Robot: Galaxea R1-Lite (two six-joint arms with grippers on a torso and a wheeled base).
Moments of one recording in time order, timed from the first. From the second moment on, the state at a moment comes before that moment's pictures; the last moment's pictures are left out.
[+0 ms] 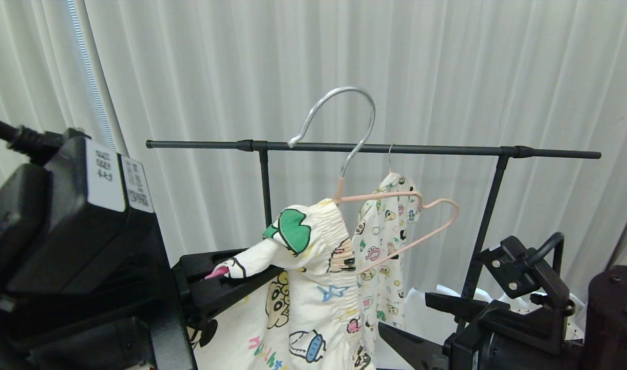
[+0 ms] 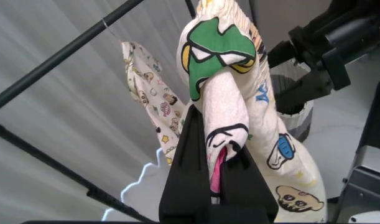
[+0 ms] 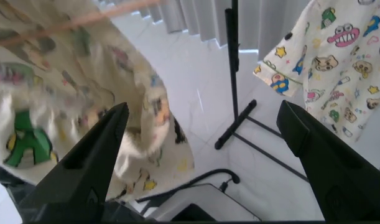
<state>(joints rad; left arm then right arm) -0.90 1.18 -0.73 -0.24 -0.02 0.35 1.08 1.44 -0.46 -0.66 -0.21 0.46</state>
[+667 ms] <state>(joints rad) -0.95 1.16 -0.74 -0.24 -0.03 0.35 1.12 1.50 -0.46 -0.76 -0.16 0.45</state>
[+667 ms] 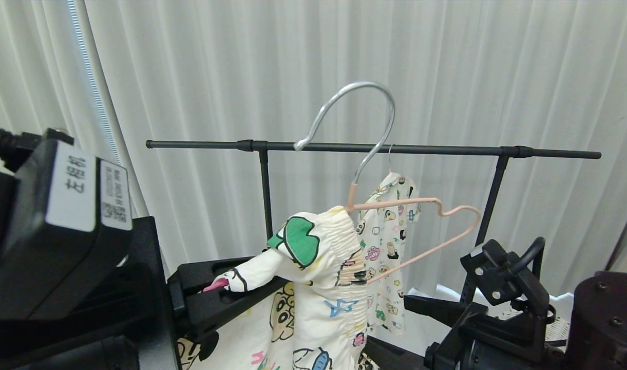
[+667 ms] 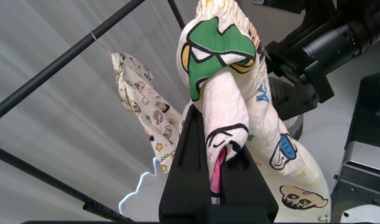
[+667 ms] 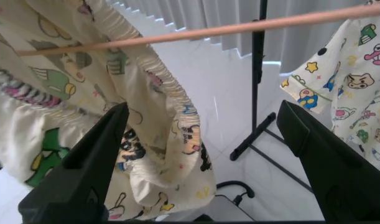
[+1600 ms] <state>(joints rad) -1.04 1.15 -0.77 -0.24 0.01 0.35 1.22 1.54 -0.43 -0.76 -0.14 0.45</state>
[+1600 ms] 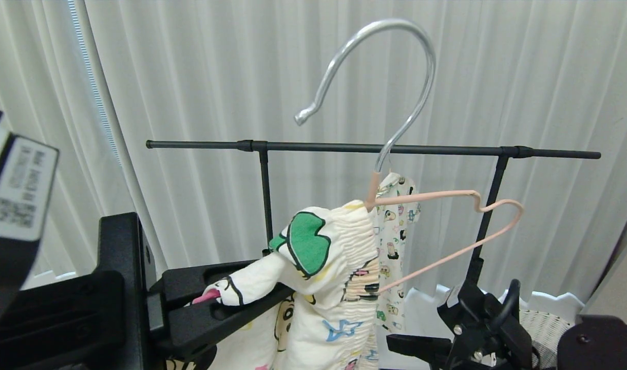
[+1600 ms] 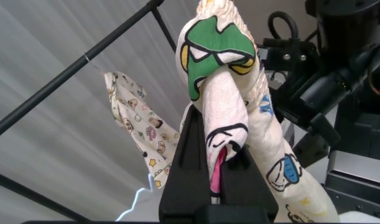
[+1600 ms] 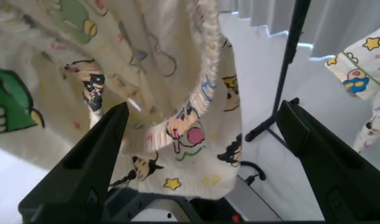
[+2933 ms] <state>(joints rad) -0.97 1.11 -0.52 -0.24 0.06 0.35 0.59 1.46 -0.37 -0.68 -0.21 0.14</state>
